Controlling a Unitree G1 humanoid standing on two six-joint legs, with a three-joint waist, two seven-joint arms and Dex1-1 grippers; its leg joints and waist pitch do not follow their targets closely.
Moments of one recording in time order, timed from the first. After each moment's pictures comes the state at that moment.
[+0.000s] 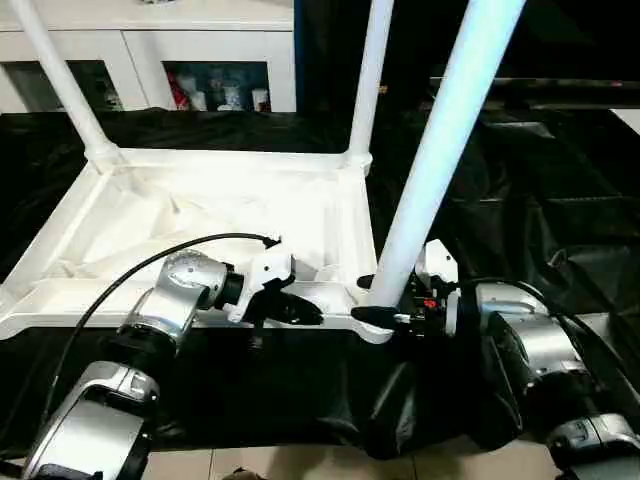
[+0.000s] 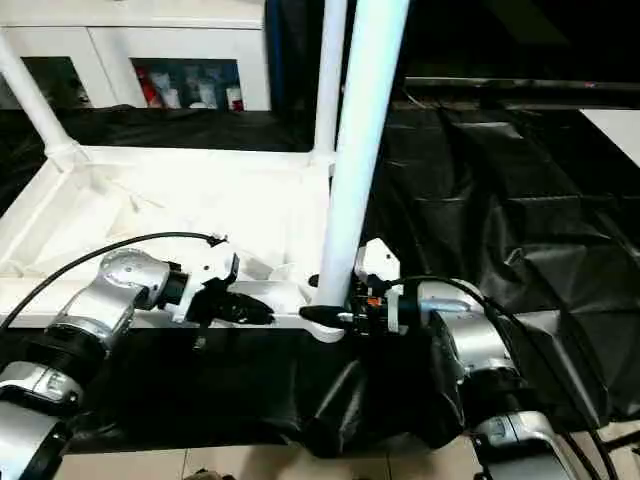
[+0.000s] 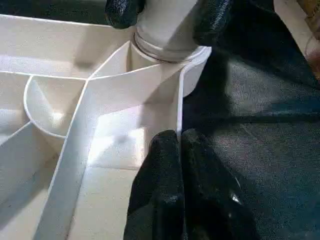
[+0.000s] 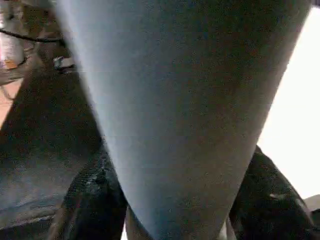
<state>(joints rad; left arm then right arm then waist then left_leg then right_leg) -0.65 0.33 -0.25 0.74 0.00 -0.04 -1.36 -0.43 -0.33 0.13 0.52 0.20 -0.01 1.22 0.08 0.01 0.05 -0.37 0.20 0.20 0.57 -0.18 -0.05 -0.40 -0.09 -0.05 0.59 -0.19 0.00</state>
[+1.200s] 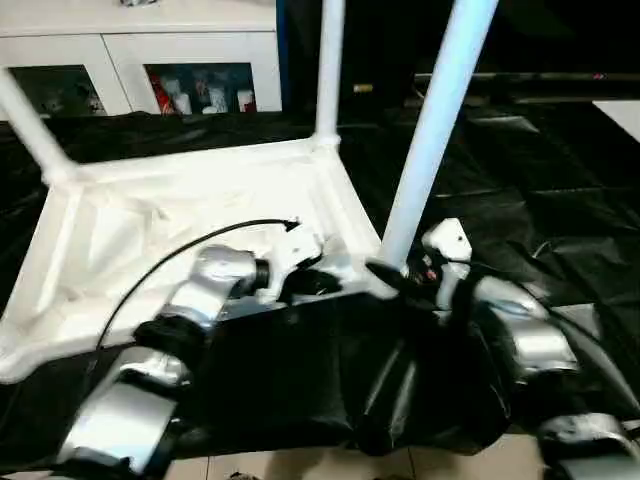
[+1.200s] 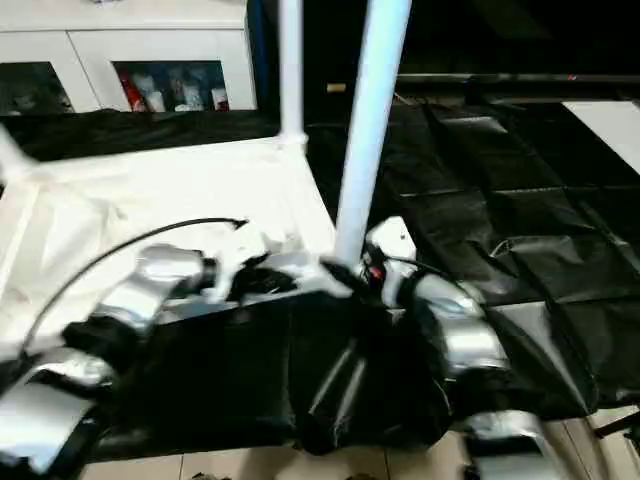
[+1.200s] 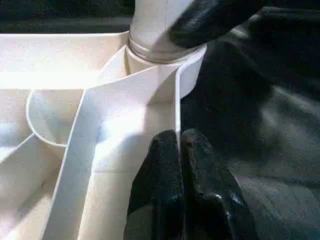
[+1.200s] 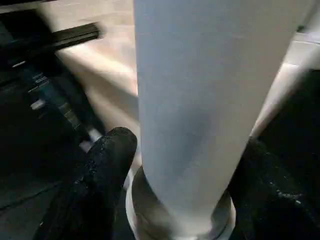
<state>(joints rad) -0.71 0.27 -0.24 0.83 0.04 -0.07 -1.19 -0.46 -0.31 0.07 0.58 0.16 -0.05 1.01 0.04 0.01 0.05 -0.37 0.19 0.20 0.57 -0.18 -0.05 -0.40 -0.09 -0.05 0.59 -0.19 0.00</state>
